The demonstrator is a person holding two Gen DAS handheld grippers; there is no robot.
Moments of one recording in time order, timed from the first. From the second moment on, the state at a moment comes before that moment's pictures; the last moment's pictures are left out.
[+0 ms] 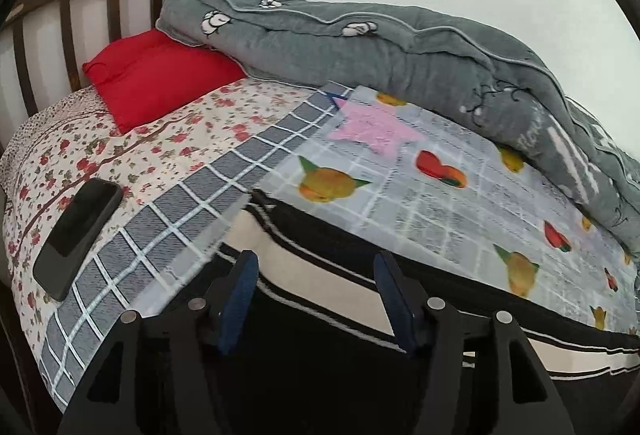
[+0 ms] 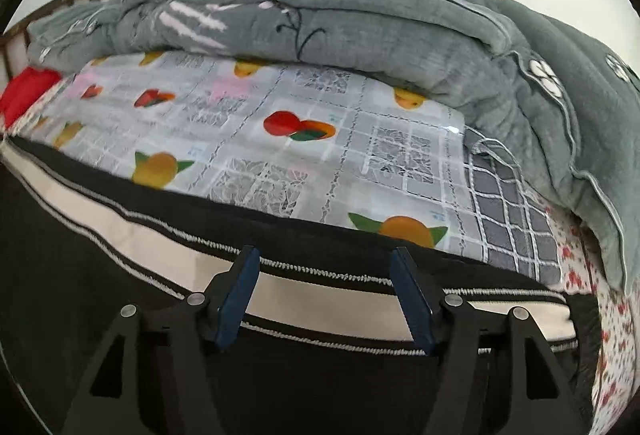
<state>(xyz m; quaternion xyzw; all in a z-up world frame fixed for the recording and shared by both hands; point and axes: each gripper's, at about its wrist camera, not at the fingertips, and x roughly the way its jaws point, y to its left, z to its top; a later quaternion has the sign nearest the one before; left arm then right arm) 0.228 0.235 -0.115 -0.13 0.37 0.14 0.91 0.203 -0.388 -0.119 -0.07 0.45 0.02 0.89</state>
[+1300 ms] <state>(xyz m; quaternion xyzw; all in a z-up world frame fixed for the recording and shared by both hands) 0.175 0.183 -0.102 -0.12 0.38 0.12 0.91 0.224 -0.380 -0.138 -0.10 0.45 0.02 0.89</state>
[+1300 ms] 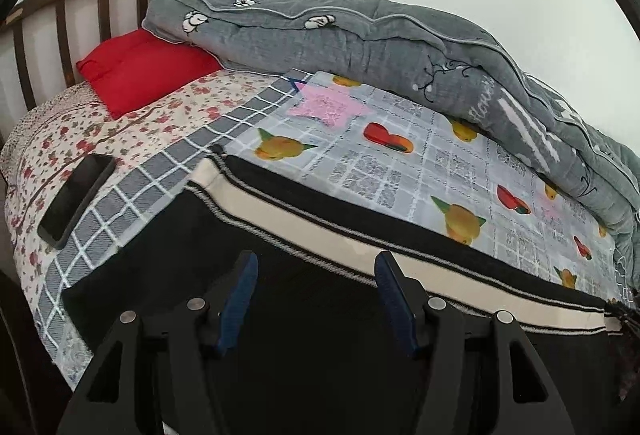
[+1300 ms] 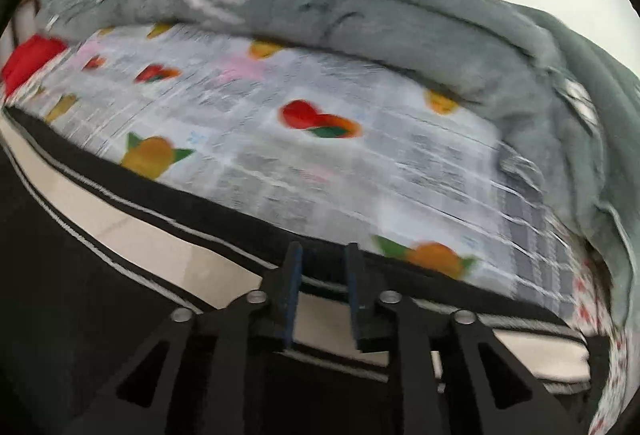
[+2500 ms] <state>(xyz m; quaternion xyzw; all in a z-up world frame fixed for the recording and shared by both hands) 0.072 0.289 -0.147 -0.22 0.41 0.11 0.88 0.118 -0.305 -0.101 -0.02 0.43 -0.03 0.90</state>
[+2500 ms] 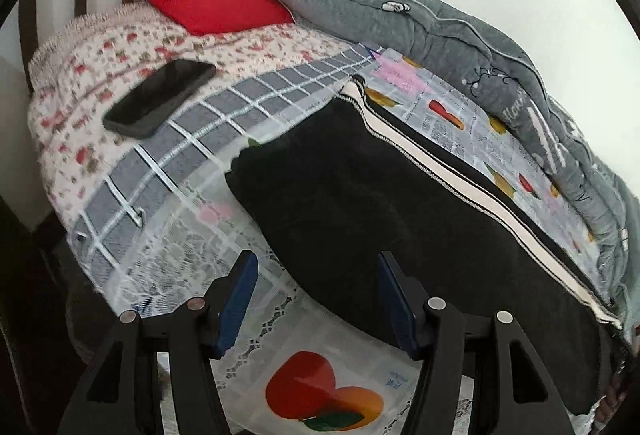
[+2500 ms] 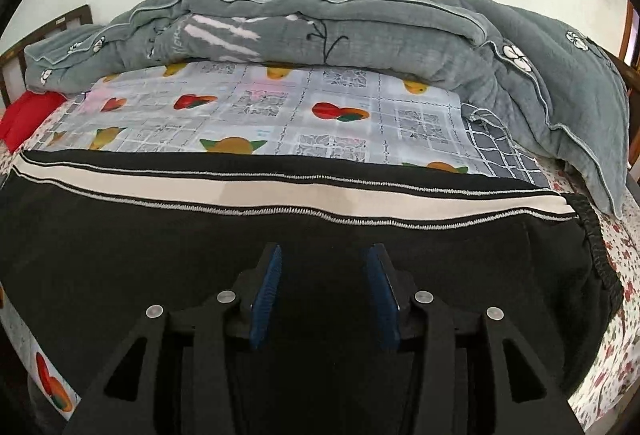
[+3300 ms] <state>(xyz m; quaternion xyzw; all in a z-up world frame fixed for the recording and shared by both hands) 0.109 0.348 -0.174 -0.30 0.36 0.11 0.87 0.101 -0.301 -0.114 -0.01 0.44 -0.06 0.89</state>
